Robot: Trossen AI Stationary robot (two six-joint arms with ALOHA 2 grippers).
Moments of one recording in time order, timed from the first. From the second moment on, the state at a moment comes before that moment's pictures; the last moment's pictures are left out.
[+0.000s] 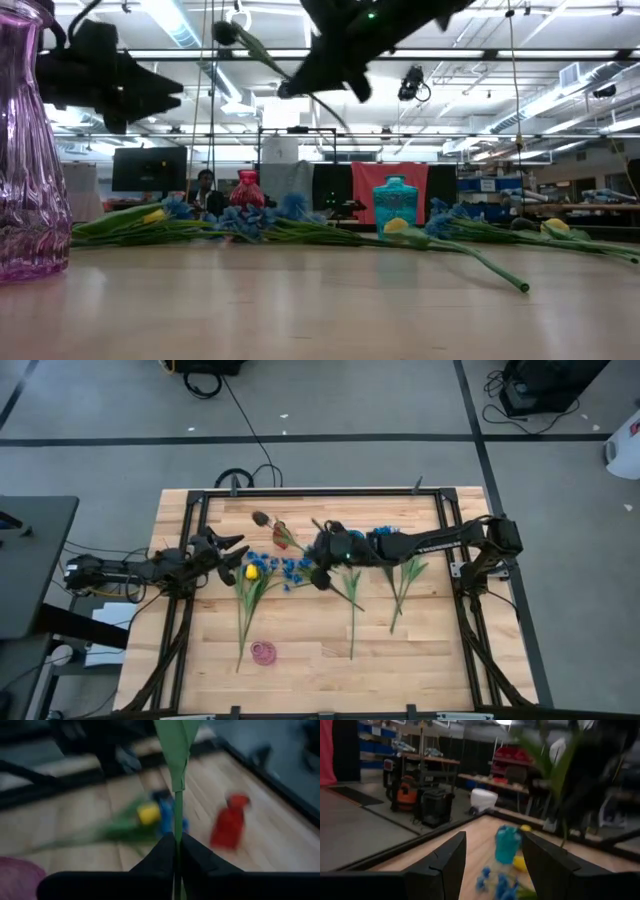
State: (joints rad) left arm -0.03 0.18 0.01 0.28 -0.53 -0.14; right arm -0.03 1.72 1.25 -0.01 0.19 0.23
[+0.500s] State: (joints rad) left arm 0.18 0.65 0.12 0.32 -0.37 -0.10; right arm -0.19 1.90 1.25 0.64 -0.05 0.10
